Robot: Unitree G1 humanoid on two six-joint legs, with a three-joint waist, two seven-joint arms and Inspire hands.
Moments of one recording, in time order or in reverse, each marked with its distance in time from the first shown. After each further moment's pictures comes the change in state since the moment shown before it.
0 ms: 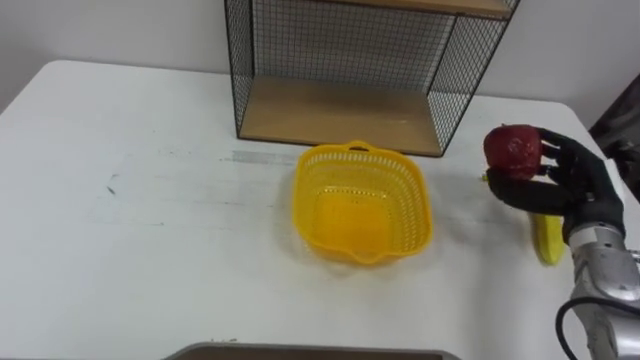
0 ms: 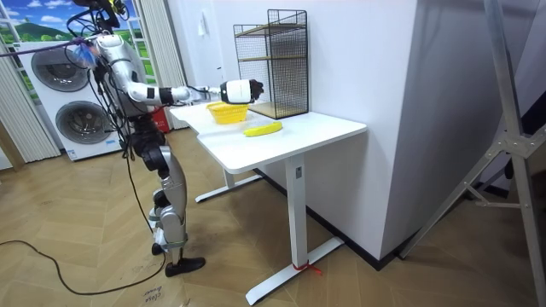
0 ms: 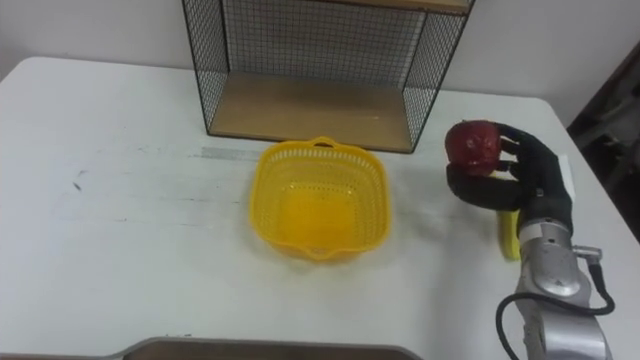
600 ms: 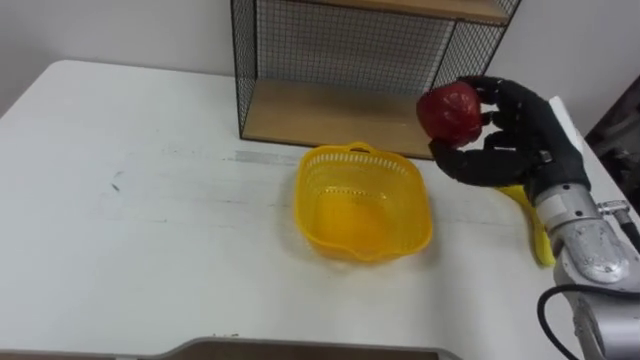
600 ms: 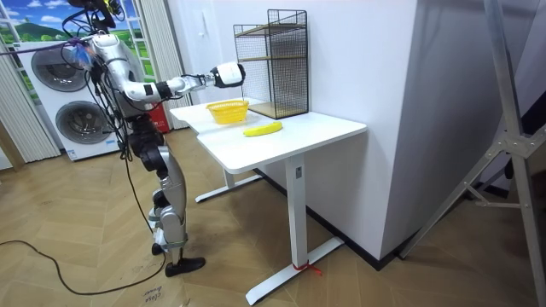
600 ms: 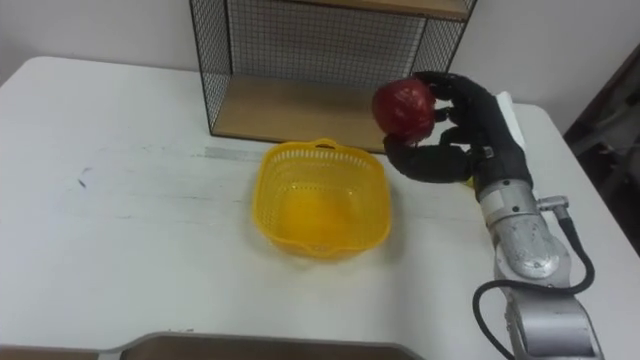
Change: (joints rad) left arm -0.009 -0.005 -0.017 0.006 -0.001 0.001 -0.004; right arm 0.017 -0.002 0.112 -0.251 -0.121 0.004 0.175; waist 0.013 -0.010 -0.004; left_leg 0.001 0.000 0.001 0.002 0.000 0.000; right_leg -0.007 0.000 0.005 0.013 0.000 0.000
